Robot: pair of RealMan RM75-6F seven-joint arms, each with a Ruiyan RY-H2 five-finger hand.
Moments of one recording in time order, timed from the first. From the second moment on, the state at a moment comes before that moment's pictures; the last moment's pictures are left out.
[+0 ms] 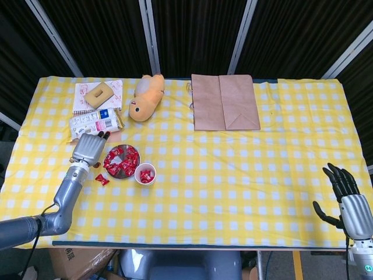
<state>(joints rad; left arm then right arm) -0.88 -1.42 -0.03 -1.41 0.68 0.98 0.76 0.08 -1.19 0.03 -1.35 -1.63 1.61 0.44</state>
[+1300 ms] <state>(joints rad) -0.89 -1.56 -0.06 -1.34 0.75 0.95 0.78 0.08 -1.19 0.04 -1.35 -1.63 1.62 0.45</state>
